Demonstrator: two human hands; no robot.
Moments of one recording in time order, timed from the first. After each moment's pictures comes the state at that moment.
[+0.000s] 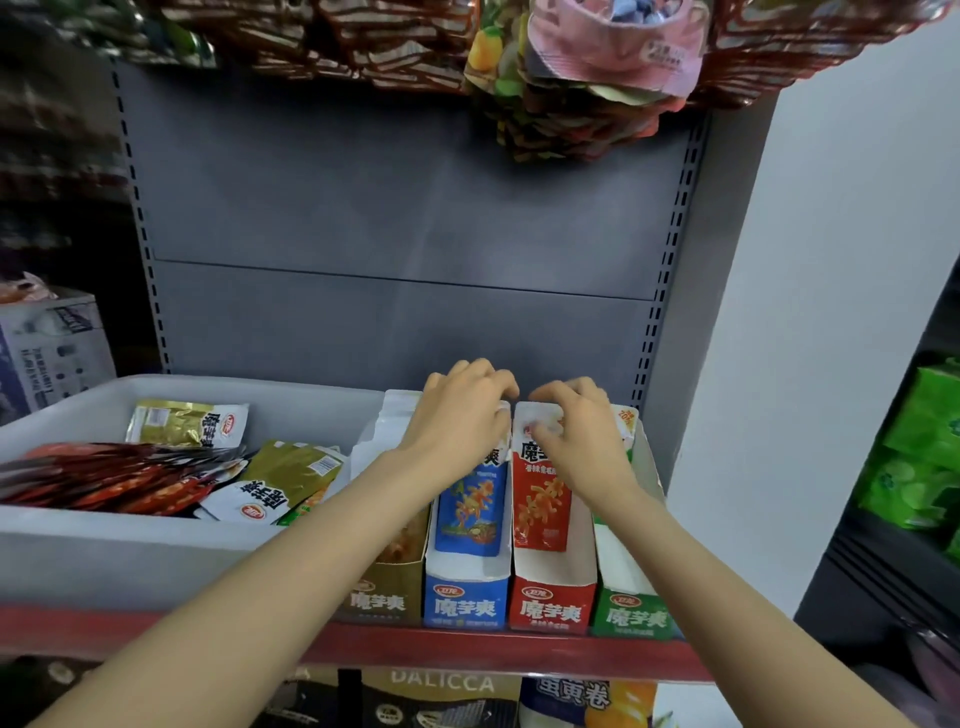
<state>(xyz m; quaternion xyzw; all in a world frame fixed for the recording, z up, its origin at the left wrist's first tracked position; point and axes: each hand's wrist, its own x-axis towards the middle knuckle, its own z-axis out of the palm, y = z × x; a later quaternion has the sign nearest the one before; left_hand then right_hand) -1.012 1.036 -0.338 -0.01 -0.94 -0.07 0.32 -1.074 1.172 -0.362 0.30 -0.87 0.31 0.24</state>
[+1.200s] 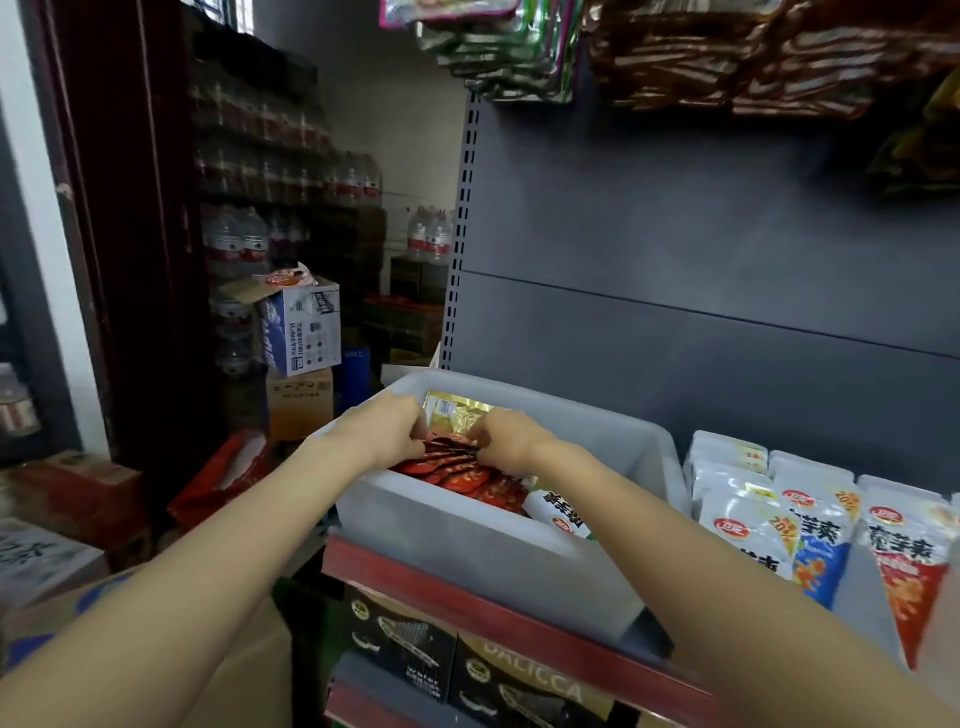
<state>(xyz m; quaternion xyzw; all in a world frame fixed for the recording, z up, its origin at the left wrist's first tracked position) -0.827 0.733 -0.356 0.25 -0.96 -0.08 0.12 -0.963 0.832 -0.363 0.51 -0.85 0.08 -0.05</state>
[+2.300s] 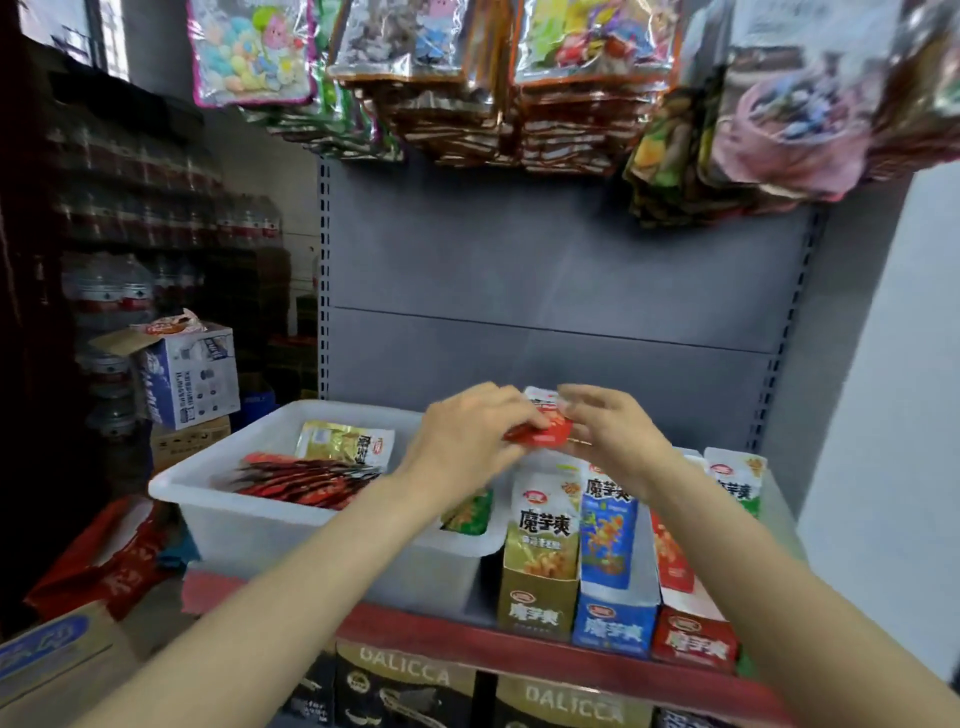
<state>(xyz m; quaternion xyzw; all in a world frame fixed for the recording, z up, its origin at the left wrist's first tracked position) -0.902 0.933 -0.322 -0.12 -0.88 -0.05 0.46 -0.994 1.078 -0.304 0.27 -0.64 0.71 -0.16</state>
